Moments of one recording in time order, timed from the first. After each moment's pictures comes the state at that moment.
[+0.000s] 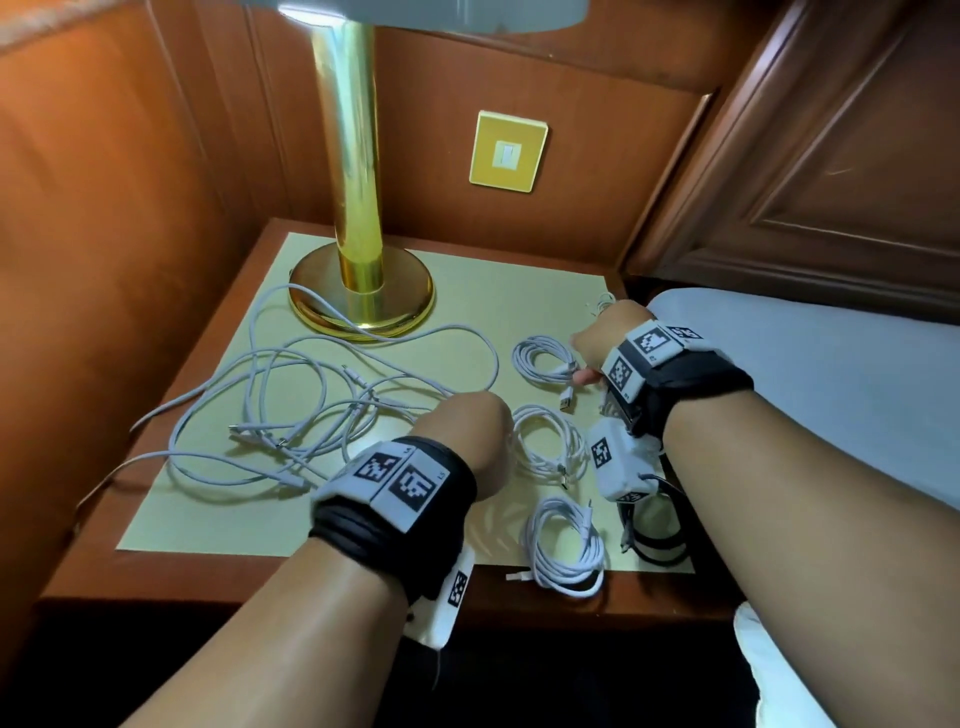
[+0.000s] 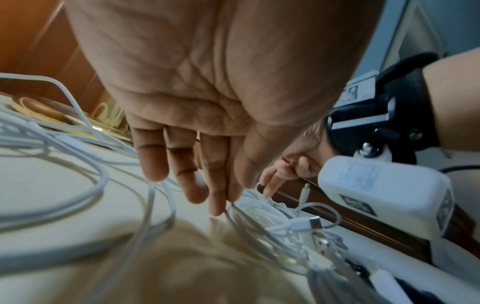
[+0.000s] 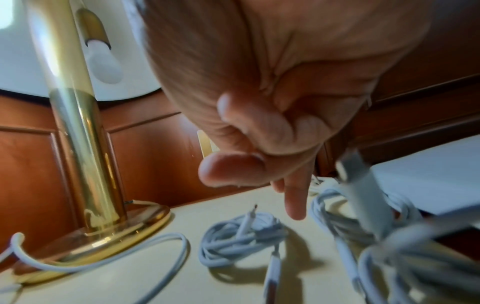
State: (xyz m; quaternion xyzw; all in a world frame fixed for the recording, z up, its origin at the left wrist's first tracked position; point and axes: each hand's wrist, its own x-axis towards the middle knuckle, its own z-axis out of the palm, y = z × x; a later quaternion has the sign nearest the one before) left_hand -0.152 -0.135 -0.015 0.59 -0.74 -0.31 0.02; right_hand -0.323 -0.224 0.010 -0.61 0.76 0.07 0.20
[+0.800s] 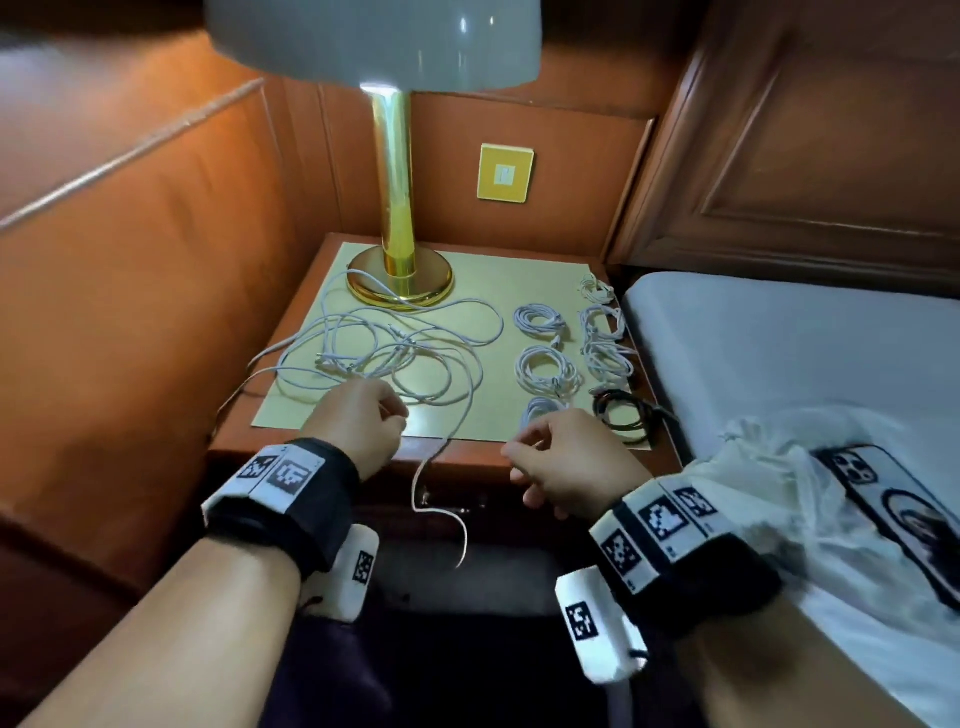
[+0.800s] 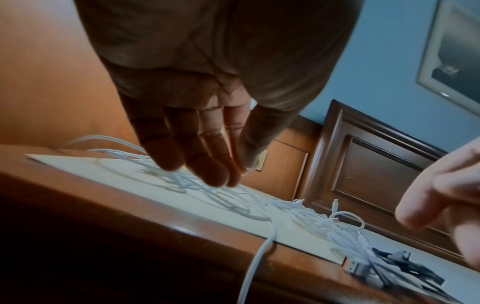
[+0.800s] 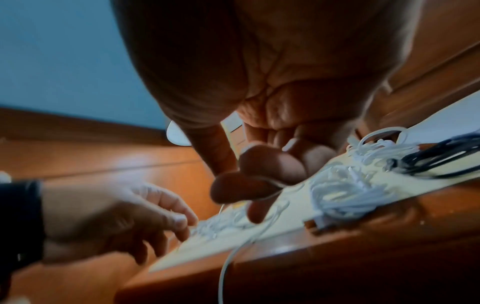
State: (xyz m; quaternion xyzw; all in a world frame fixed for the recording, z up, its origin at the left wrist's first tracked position) left_hand -0.042 0.002 -0.002 0.68 -0.66 -0.25 0.19; right_hand -0.258 0.047 0.020 -0.58 0.68 -0.18 0.41
